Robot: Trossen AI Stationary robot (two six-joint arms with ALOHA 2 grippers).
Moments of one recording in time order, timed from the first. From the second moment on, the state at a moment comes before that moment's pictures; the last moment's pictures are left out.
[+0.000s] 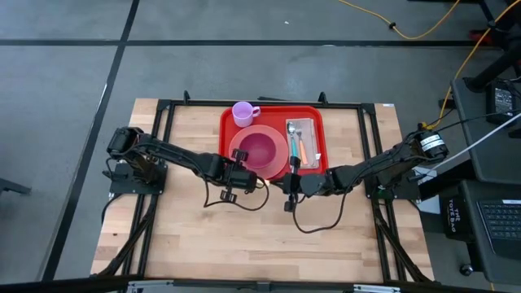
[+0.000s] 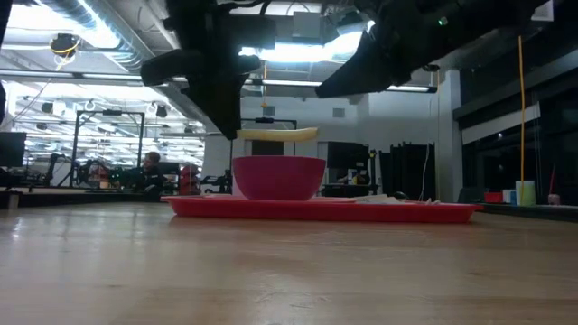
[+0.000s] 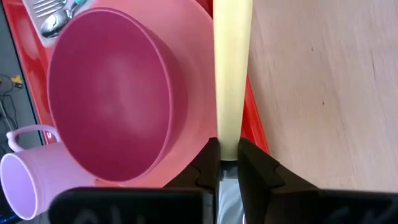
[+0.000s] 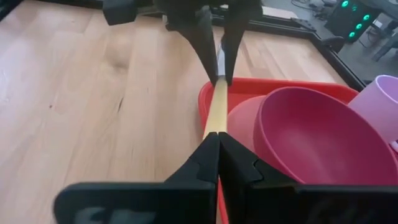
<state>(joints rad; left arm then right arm) -0.17 1.70 1.28 -0.84 -0.41 0.17 0.27 1.54 0.79 0.28 0.43 0.02</state>
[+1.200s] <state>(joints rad) -0.17 1.70 1.27 -0.84 -0.45 0.17 0.33 1.50 0.79 0.25 0.49 -0.09</state>
